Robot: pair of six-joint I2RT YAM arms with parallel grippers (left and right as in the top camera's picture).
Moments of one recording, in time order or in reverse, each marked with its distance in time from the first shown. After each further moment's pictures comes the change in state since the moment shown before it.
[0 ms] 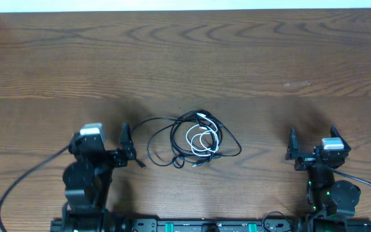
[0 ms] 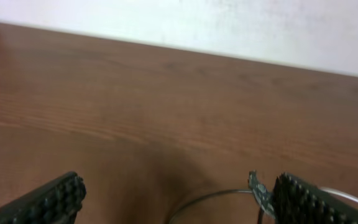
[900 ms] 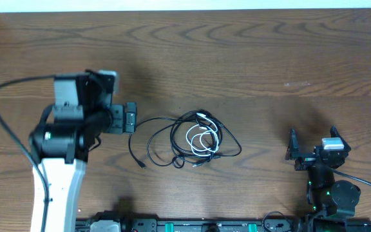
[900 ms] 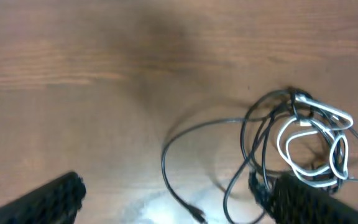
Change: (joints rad) left arm -0.037 0.788 0.804 -0.668 0.089 0.232; right arm 0.000 0.000 0.000 0.000 0.000 0.000
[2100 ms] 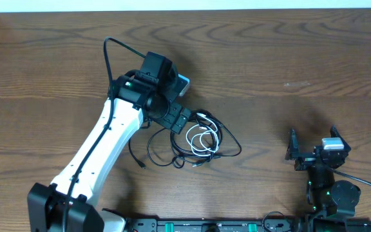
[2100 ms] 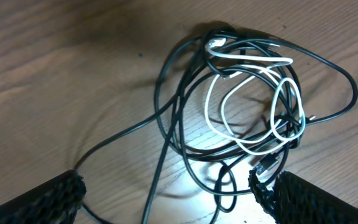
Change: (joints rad) left arm -0.360 0.400 0.089 0.019 0.041 0.065; right arm 0.000 0.000 0.000 0.000 0.000 0.000
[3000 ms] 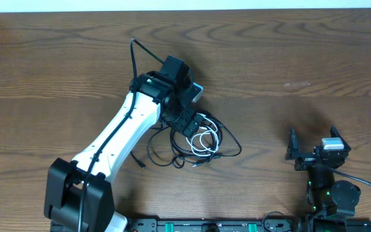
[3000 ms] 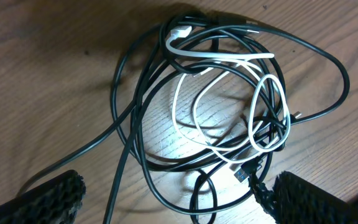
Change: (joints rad) left arm -0.071 0.121 0.000 0.024 0.045 -0.014; right arm 0.000 0.000 0.000 0.000 0.000 0.000
